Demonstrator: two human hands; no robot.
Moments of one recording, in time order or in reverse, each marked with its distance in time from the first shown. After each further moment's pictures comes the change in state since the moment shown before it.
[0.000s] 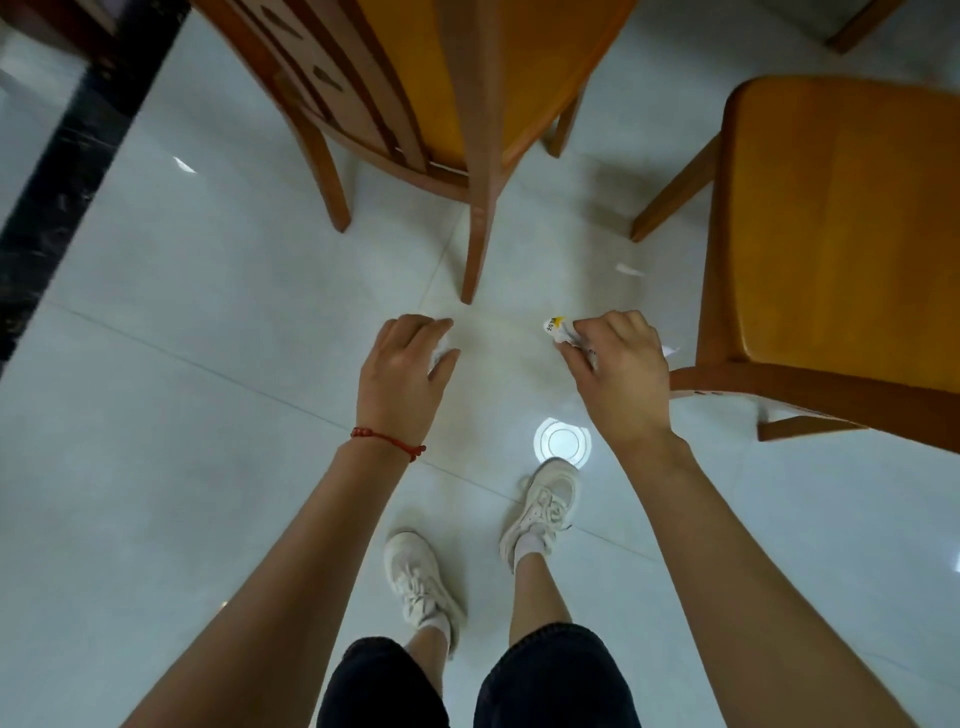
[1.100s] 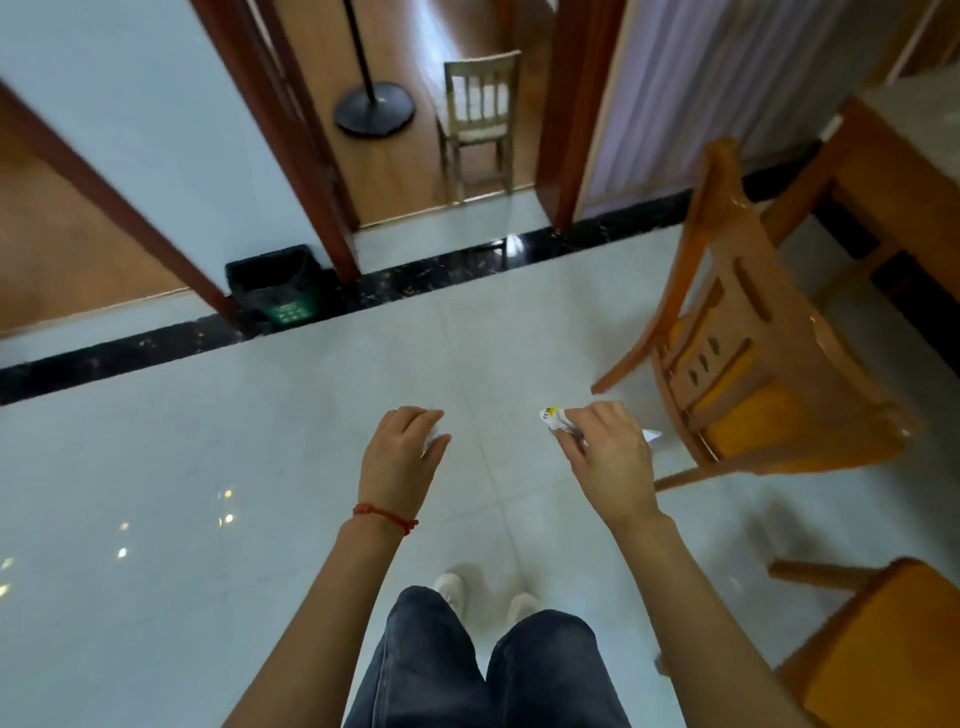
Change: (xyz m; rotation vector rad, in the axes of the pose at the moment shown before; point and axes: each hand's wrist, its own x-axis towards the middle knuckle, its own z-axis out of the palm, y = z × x) left_hand -0.188 0.022 -0.366 0.193 0.534 -0.668; right_hand 0.032 -0.364 -0.149 0.292 -0.273 -0.767
